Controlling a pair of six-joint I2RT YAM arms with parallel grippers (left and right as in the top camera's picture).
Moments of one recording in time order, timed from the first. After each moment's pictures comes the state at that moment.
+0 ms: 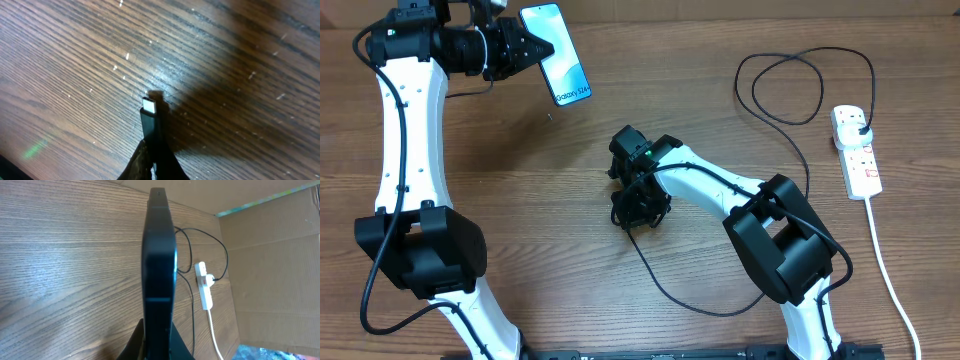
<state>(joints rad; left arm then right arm) 0.13 2.03 2.10 -1.08 0.91 -0.18 0.71 2.15 1.49 -0.85 -0.39 0.30</state>
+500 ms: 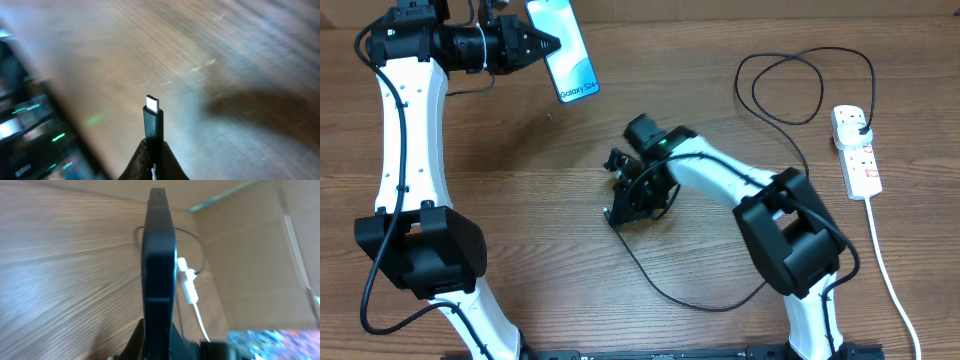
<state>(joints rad) 0.13 2.03 2.10 -1.04 1.08 -0.10 0.61 2.14 1.49 -0.83 -0.78 0.14</state>
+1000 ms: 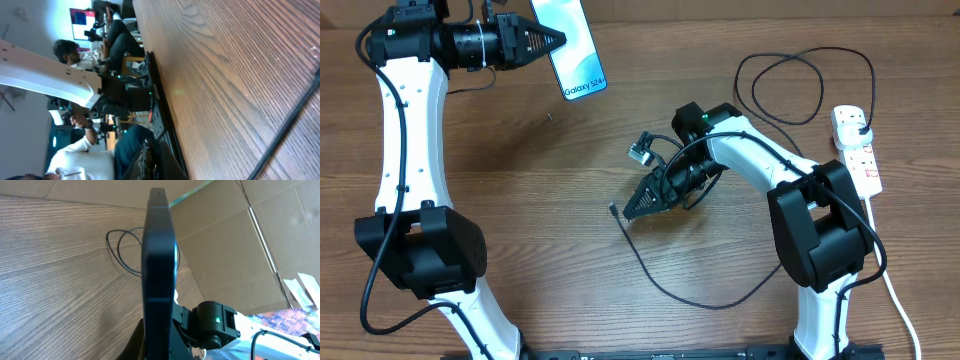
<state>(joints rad) 0.13 2.03 2.10 -1.02 1.20 -0.07 0.46 2.10 1.49 -1.17 -1.22 -0.40</state>
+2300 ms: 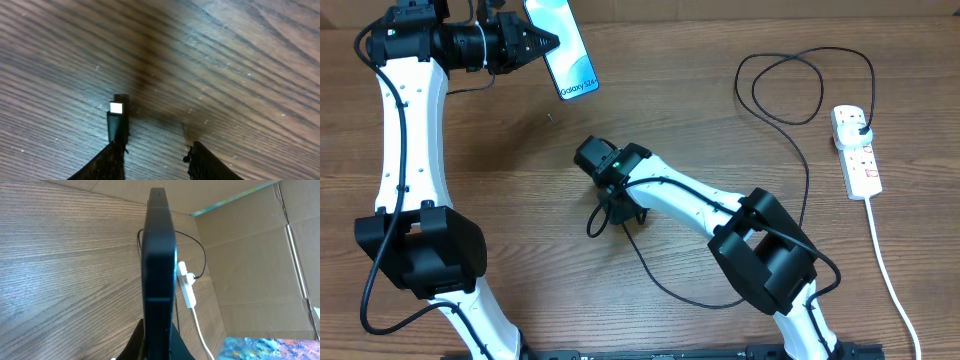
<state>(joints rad) 0.13 2.03 2.10 -1.03 1.03 -0.18 0.85 2.18 1.63 -0.93 0.09 0.38</state>
